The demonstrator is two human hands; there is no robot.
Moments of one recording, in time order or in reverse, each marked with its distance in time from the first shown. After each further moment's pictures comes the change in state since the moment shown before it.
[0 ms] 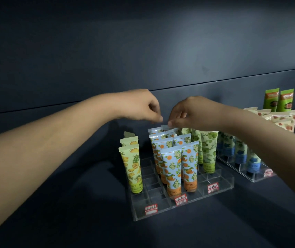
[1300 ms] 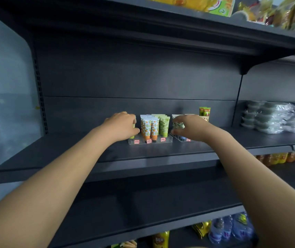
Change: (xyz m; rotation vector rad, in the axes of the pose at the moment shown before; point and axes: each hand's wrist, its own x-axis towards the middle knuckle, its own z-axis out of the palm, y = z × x) left_hand -0.294 0.163 -0.007 0.003 0.213 -0.343; right_hand -0.271 -0.133 -0.086 -0.164 0.008 0.222
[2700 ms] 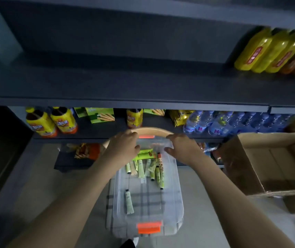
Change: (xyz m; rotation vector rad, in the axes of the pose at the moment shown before) left_hand -0.181 0.203 0.373 -0.146 -0.477 -0.241; right_hand -0.234 0.205 0.304 0.110 -0.675 -0.037
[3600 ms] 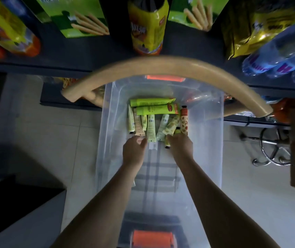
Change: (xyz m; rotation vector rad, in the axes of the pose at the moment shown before) left_hand 0.078 -0.065 0.342 -0.707 -0.163 -0.782; right_hand 0.155 0.046 0.314 0.600 -0.291 0.621
